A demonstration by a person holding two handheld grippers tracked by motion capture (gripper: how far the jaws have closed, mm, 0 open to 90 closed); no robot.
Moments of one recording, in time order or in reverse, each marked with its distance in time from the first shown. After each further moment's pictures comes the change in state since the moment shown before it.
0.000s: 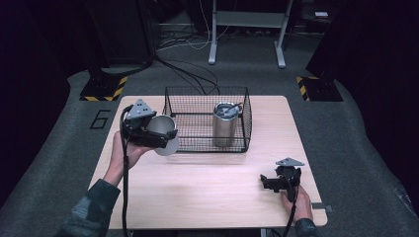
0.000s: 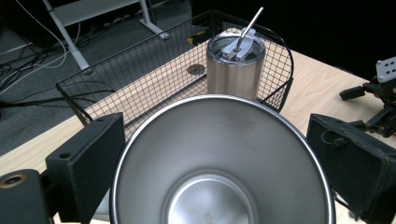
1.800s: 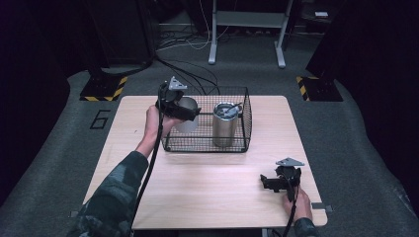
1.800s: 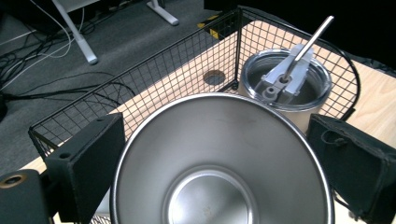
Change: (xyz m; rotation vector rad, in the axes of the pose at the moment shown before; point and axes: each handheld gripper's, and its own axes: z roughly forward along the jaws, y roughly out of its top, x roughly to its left) left arm 0.022 0.046 0.108 0.080 0.049 -0.004; right arm 0.000 0.000 0.000 0.000 0.000 0.000
